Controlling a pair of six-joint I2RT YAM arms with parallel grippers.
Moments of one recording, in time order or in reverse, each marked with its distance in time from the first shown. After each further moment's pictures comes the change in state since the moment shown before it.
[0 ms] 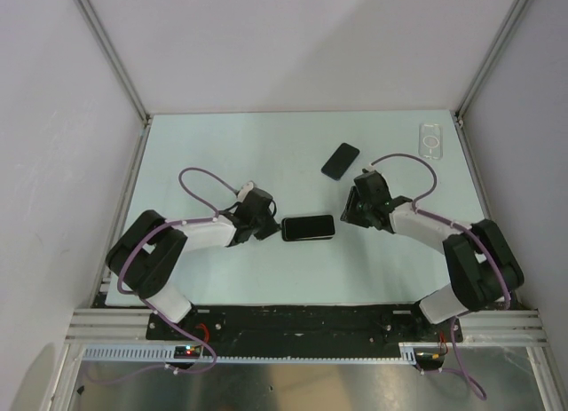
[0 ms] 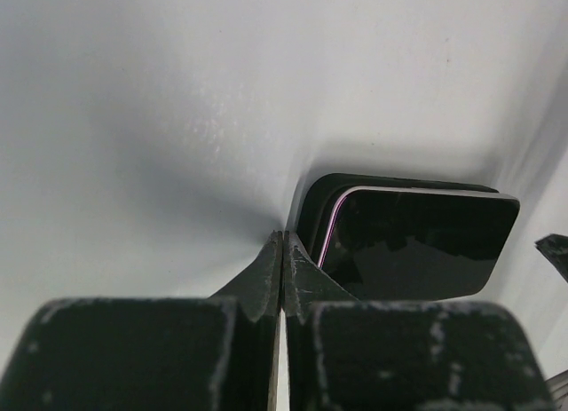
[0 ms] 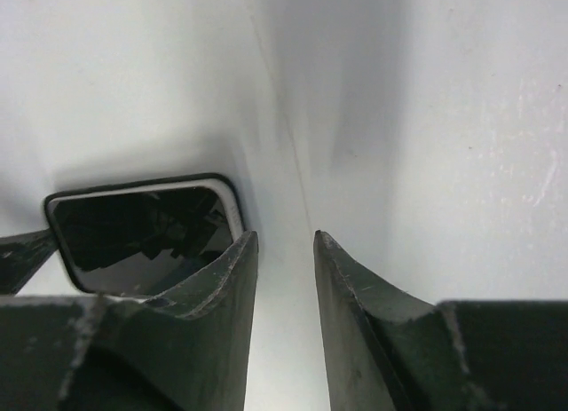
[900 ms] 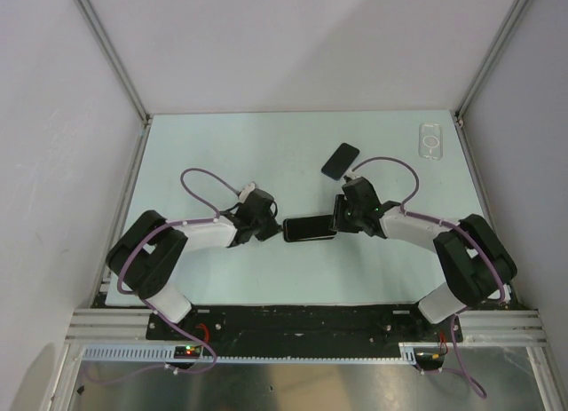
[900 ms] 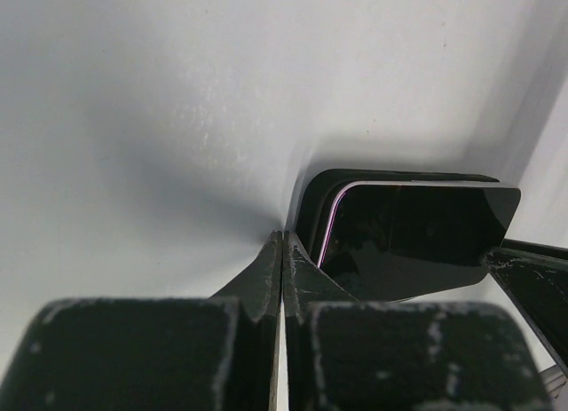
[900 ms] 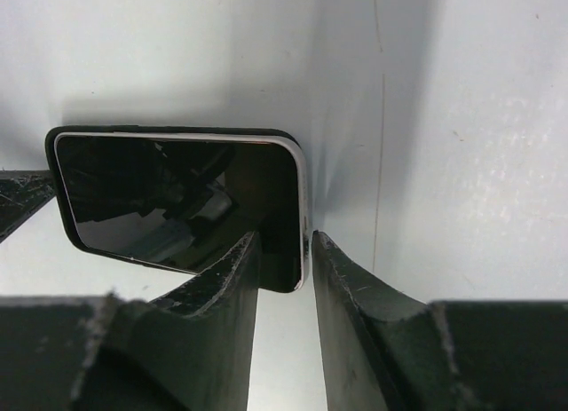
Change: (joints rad) left arm -0.012 0.000 0.000 -0.002 0.015 -0.008; right arm 0.088 0.019 -0.028 0.064 -0.074 -0.085
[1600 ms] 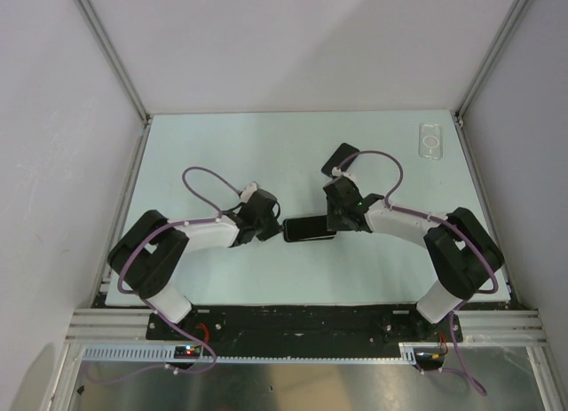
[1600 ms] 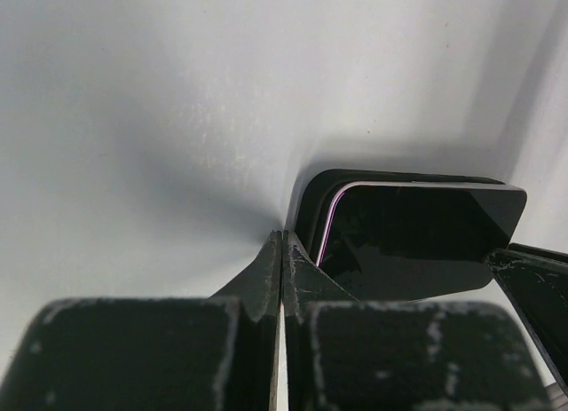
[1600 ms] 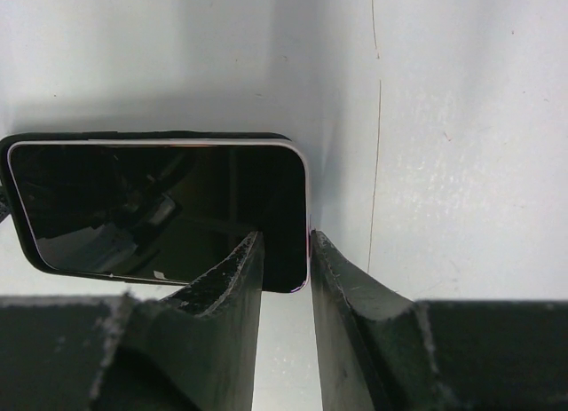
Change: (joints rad) left arm -0.023 0.010 0.018 -0.024 -0.035 -0.007; right arm 0.113 0.072 0.146 -0.172 0.197 -0.019
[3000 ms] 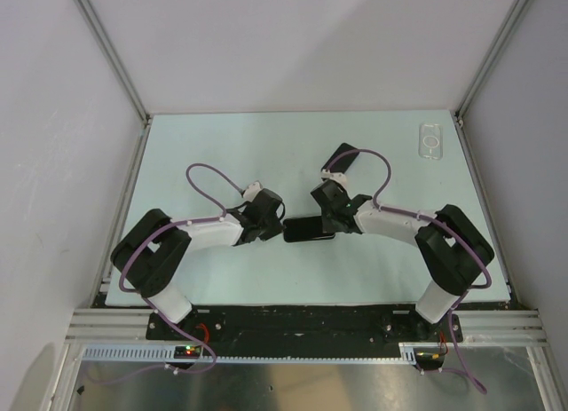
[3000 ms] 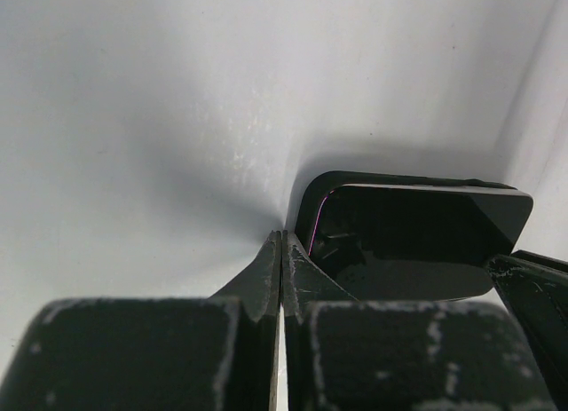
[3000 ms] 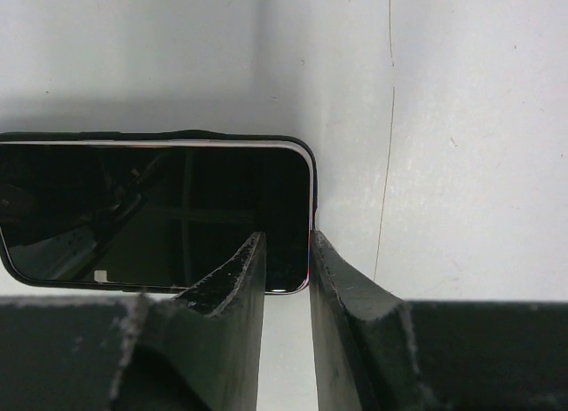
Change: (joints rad) left arm -0.032 0.020 0.045 -0.061 -0.060 0.000; right arm 0.080 0.082 0.072 -0.062 0.113 -0.014
